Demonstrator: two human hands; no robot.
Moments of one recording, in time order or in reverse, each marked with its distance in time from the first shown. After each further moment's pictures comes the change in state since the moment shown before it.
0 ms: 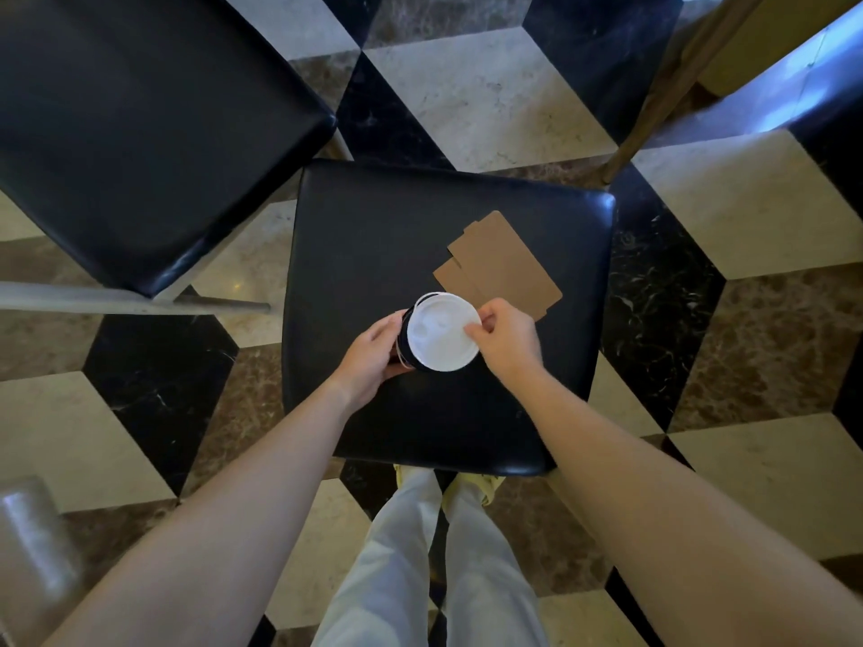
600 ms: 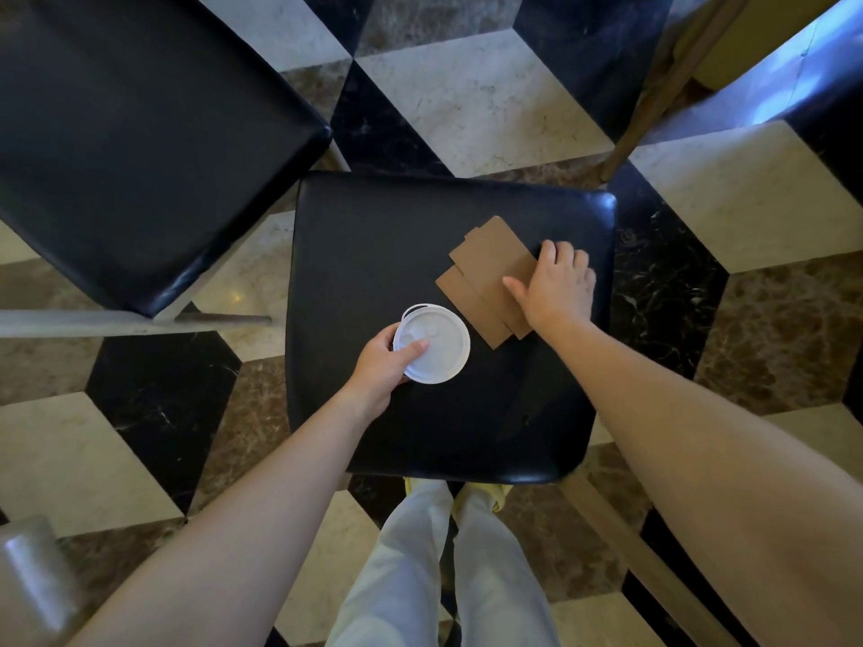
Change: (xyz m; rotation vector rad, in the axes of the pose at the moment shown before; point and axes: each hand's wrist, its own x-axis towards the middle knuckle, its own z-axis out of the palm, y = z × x) left_hand 0.007 0.003 0.006 0.082 0.070 -0.005; right_hand 0.060 0.000 -0.035 -0.673 0.293 -0.053
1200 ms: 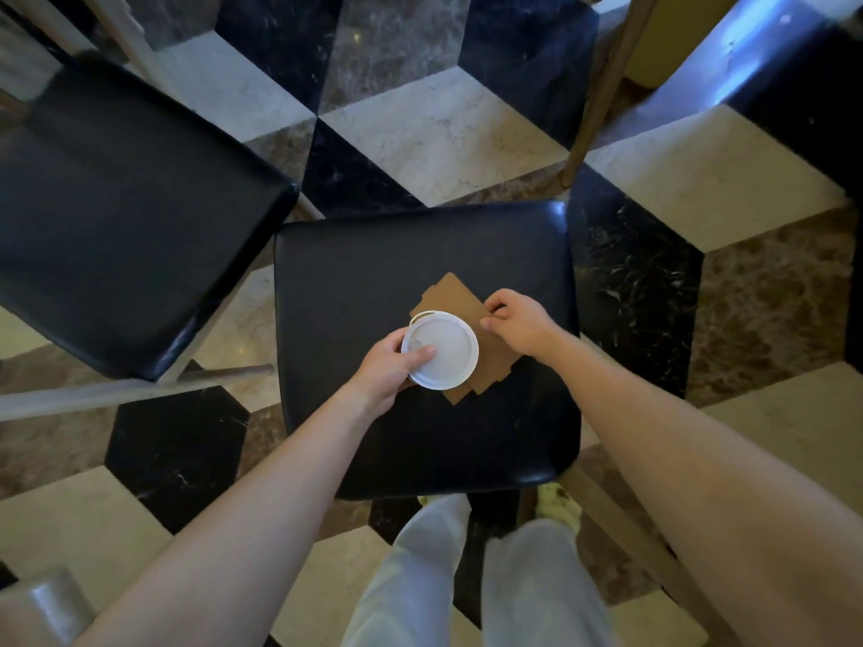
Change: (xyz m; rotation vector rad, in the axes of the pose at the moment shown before) left_hand -0.012 0.037 0.033 0.170 -0.126 -0.005; right_hand -0.029 0.021 -0.015 0.734 -0.402 0.082
